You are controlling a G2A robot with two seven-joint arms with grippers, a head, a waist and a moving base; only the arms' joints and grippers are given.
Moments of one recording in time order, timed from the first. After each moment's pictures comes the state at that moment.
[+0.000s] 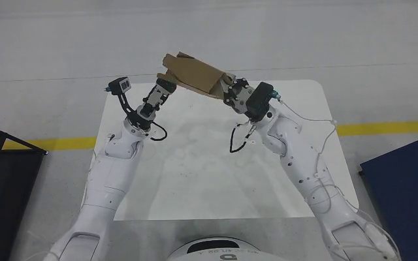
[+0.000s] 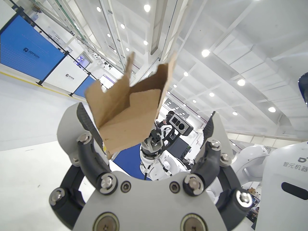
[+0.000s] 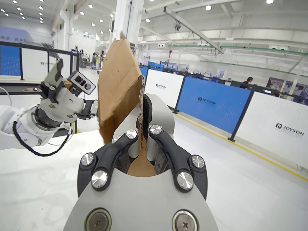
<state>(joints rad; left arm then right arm) 1.16 -1.29 -1.33 -1.27 -0.20 -1.01 -0.47 -1.12 -1.27 1.11 -1.47 -1.35 -0.49 -0.53</state>
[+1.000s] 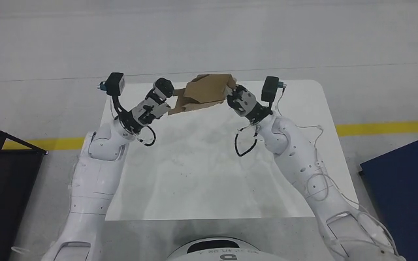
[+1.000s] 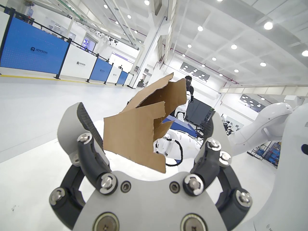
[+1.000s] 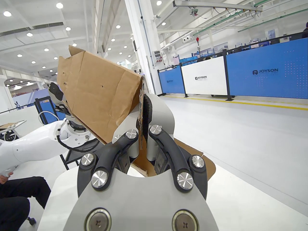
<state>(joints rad) 1.21 -1.25 -1.42 -1.43 0.08 -1.01 -0.56 -1.04 -1.30 1.06 -1.23 -0.94 -0.77 -0.42</state>
